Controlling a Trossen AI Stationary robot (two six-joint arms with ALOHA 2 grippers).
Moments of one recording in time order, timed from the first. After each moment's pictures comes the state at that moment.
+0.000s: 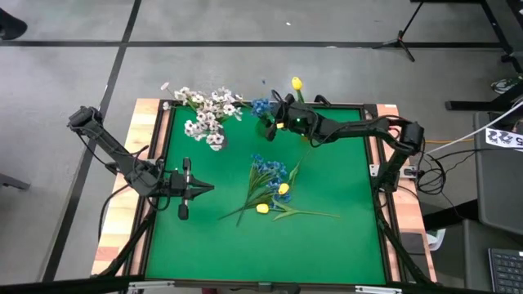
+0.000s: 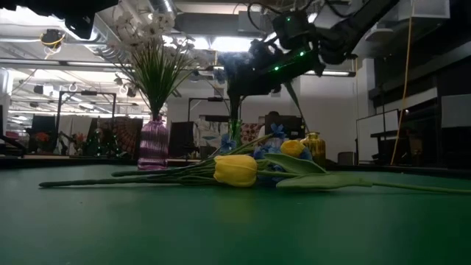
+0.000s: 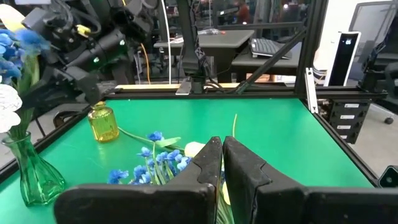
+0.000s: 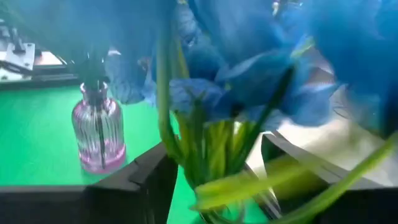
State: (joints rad) left arm -0.69 0.76 0.35 0.27 -0.78 -0.08; right arm -0.36 1.74 1.06 0.45 0.18 -0.15
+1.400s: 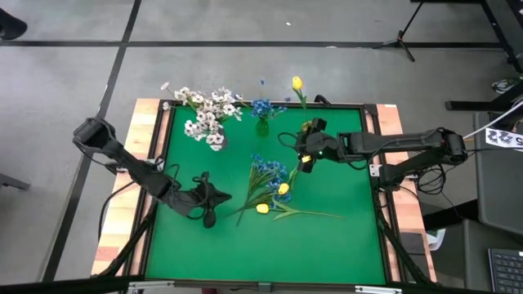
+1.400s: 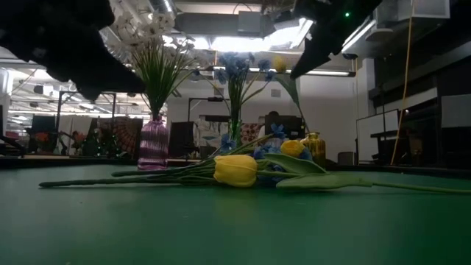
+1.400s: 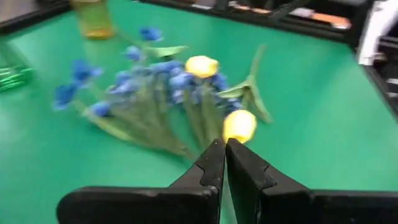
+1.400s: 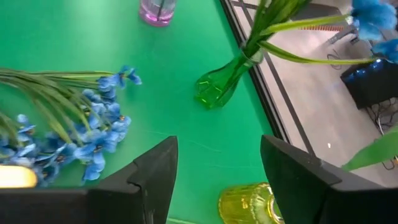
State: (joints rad) left arm -0.57 1.30 0.40 0.38 -0.70 -0.51; right arm -0.02 1.33 1.06 -0.50 0.49 -0.10
